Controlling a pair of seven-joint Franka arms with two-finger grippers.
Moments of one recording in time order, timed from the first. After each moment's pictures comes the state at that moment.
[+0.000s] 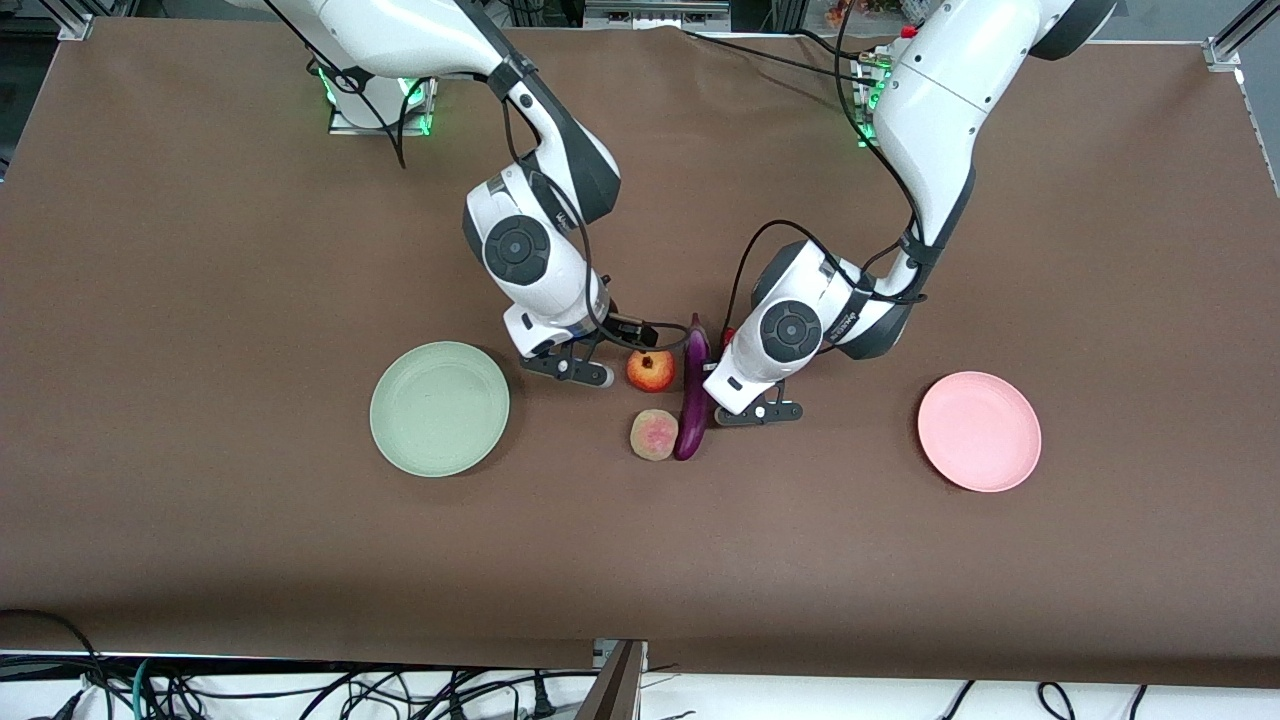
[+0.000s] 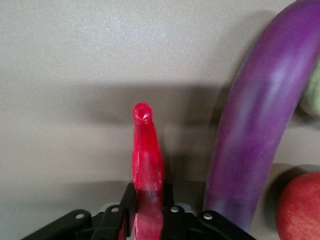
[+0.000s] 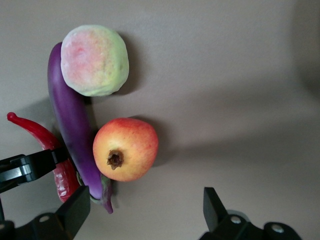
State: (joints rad) left arm -0.37 0.76 -0.20 -1.61 -0.02 2.25 -0.60; right arm 0.70 0.65 -0.02 -1.52 0.29 2.25 0.78
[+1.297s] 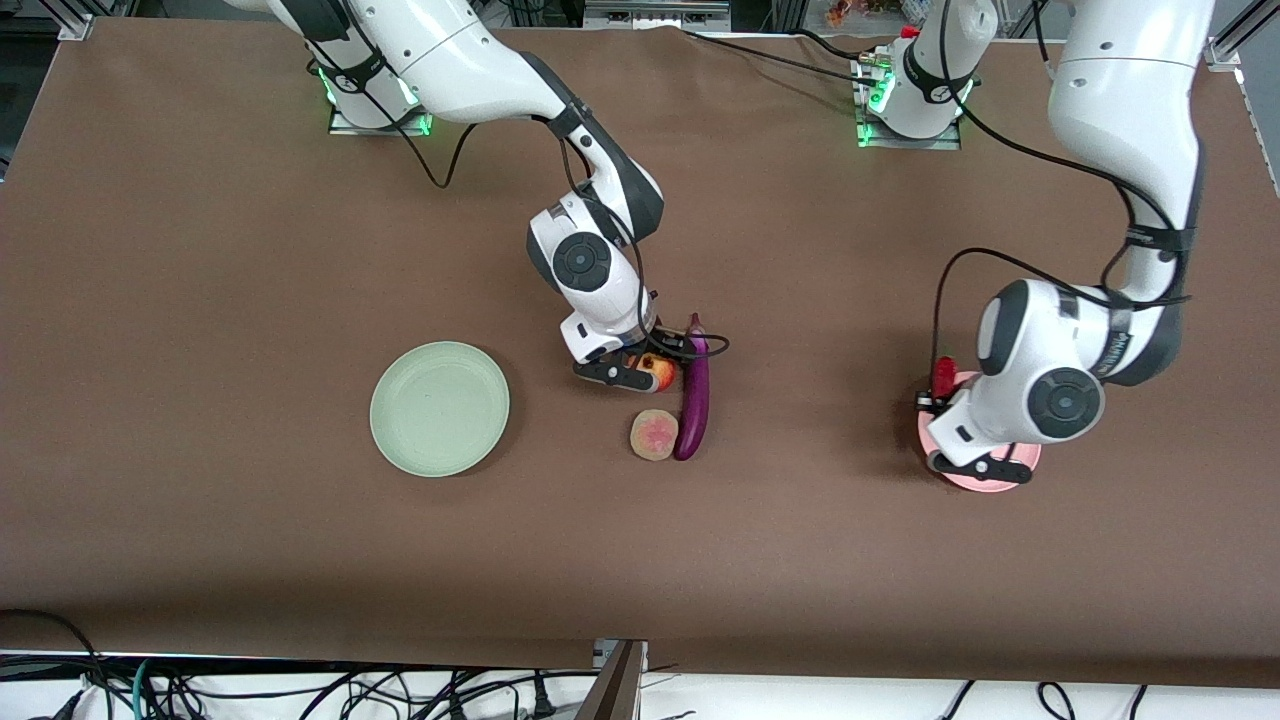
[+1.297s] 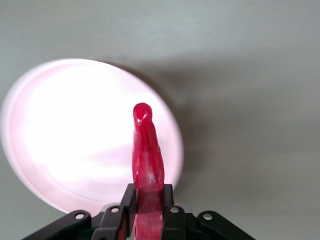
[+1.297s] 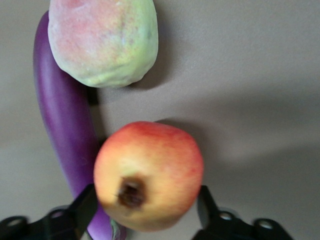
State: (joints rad) left arm -0.06 0.63 -0.03 -1.58 0.12 1.98 0.03; right arm 0.77 0.85 -0.02 -1.43 0.28 2.45 0.84
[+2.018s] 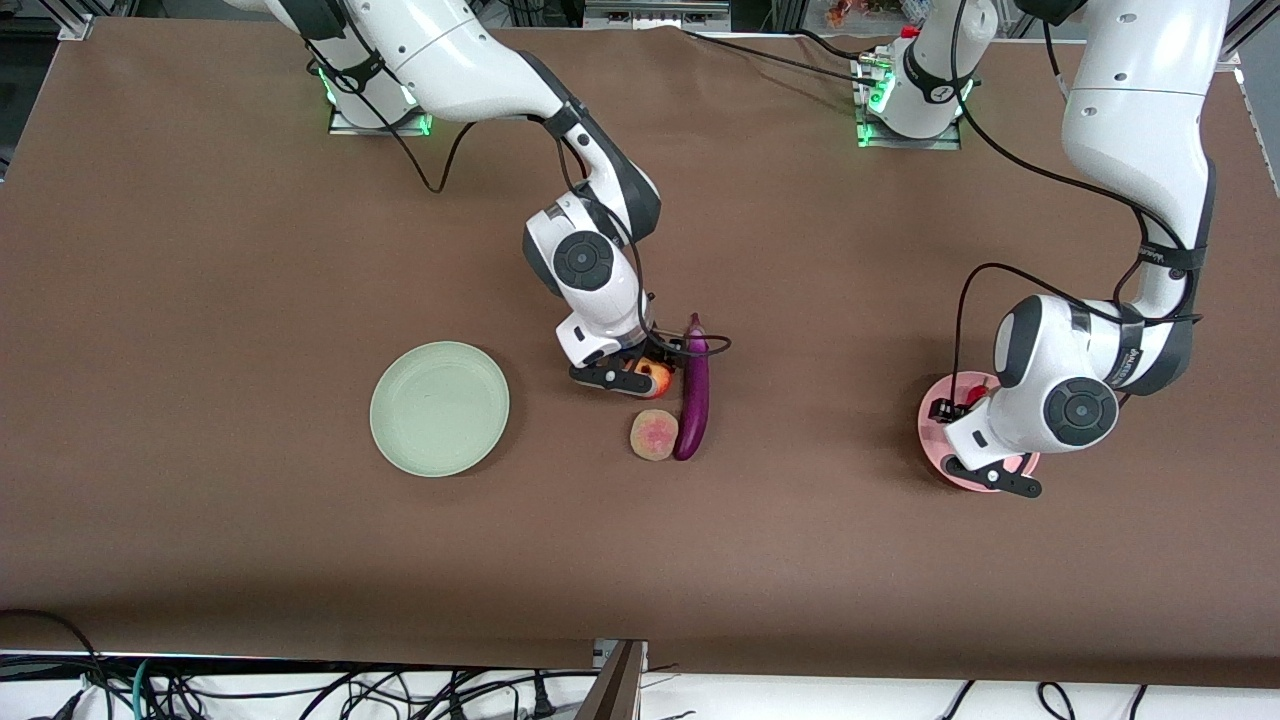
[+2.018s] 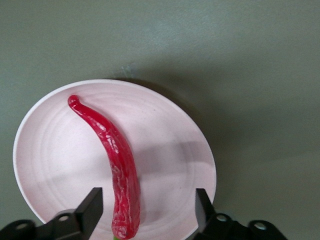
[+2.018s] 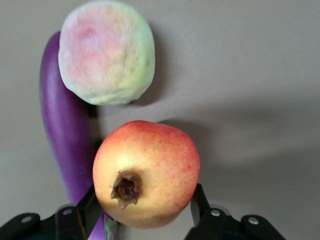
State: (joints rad) left arm -0.03 0.68 -0.05 -1.59 0.16 2.06 0.13; right arm 0.77 0.82 -0.05 -1.40 0.23 2.36 0.83
